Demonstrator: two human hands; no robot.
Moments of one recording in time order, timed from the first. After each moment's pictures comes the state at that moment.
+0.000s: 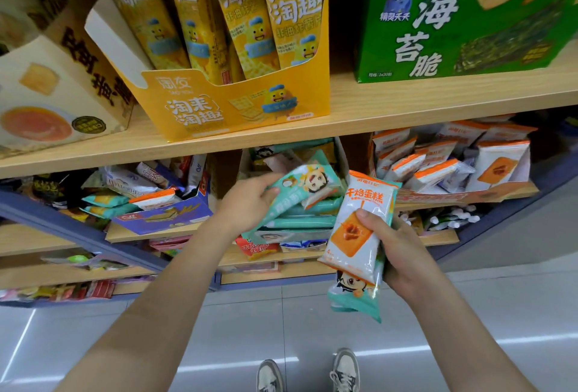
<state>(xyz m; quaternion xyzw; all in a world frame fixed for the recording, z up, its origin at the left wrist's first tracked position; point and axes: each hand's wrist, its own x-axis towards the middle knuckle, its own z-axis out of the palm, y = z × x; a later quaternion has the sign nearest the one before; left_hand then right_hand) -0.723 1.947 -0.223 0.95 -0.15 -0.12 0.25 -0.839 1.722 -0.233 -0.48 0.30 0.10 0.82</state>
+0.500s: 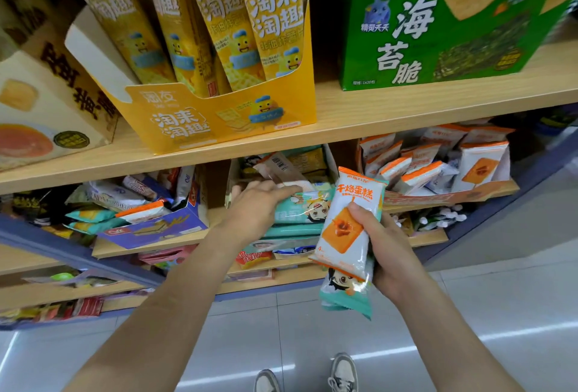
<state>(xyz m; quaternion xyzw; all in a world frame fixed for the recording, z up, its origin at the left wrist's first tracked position) -0.718 1.922 -0.235 0.97 -0.24 -0.09 0.01 -0.836 1.730 -0.226 -0.46 0.31 0.06 0.83</state>
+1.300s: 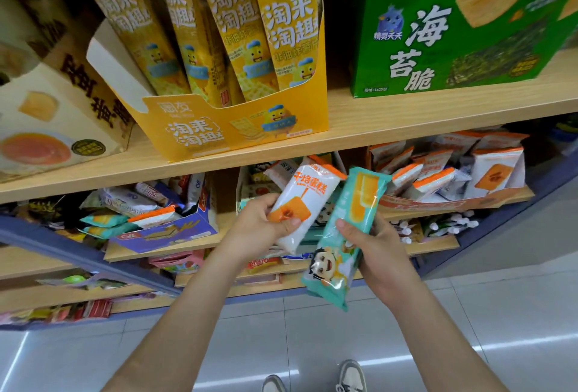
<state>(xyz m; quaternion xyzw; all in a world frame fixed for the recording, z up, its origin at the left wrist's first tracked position) -0.757 1.932 -0.201 0.81 -0.02 -0.23 0.54 -0.826 1.749 -0.236 -0.49 0.24 0.03 0.83</state>
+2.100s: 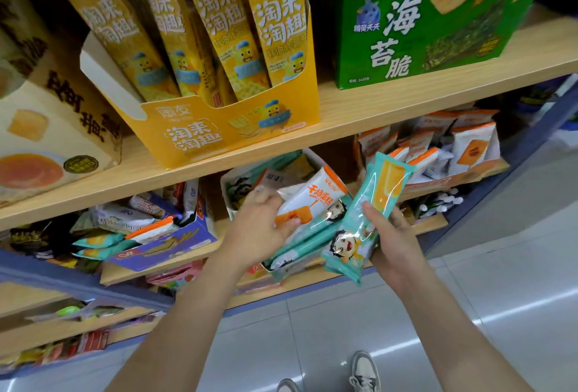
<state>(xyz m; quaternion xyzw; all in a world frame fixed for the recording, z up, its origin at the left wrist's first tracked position) -0.738 1.946 -0.222 0.95 -0.26 -0.09 0.12 -0.840 1.747 -0.249 -0.41 0.31 -0.06 0.85</state>
